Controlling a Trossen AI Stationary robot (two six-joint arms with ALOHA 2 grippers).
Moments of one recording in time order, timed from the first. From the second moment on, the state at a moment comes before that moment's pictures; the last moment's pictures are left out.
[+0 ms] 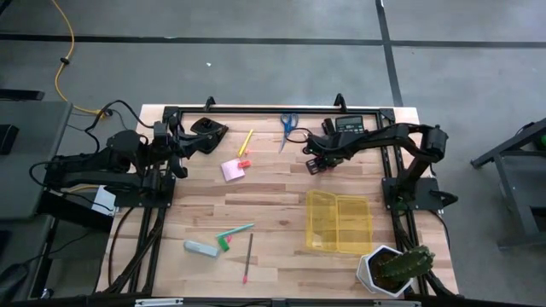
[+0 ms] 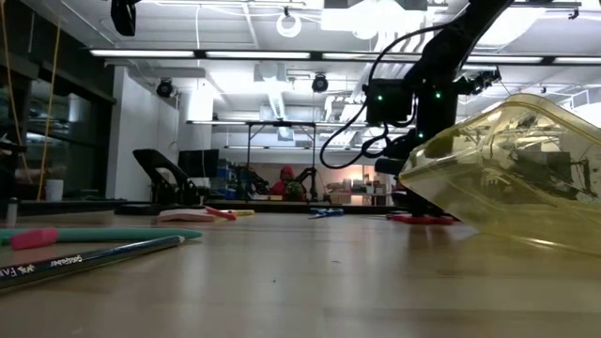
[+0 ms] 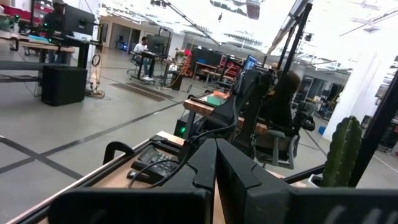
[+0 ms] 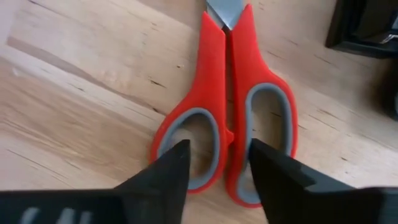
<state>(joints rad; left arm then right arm) 0.18 0.42 0.56 -0.03 -0.23 -0.23 -0.35 1.74 0.90 -0.61 0.16 0.76</state>
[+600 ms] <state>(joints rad) 0.18 0.42 0.56 -0.03 -0.25 -0.23 -0.35 1.58 0.89 -0.65 0.19 0.76</state>
